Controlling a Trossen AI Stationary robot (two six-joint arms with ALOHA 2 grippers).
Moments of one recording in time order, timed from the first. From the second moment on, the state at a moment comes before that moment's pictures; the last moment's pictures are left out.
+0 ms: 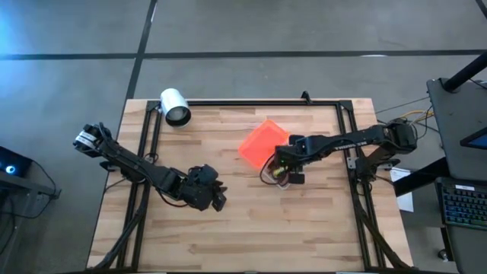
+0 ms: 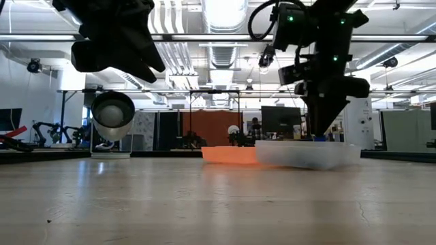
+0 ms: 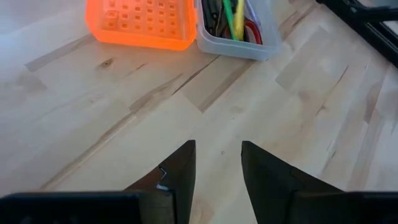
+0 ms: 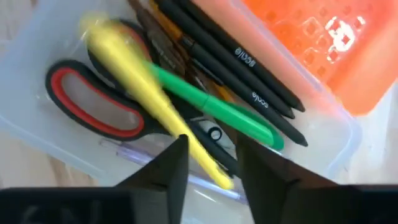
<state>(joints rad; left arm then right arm) -0.44 1.40 0.94 -0.42 -0.56 -1.10 -0.02 1.57 0.99 -0.83 0.21 0.04</state>
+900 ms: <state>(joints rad) 0.04 1.41 0.94 -0.24 -0.24 -1.02 -0.01 0.95 0.81 -0.89 0.46 0.97</state>
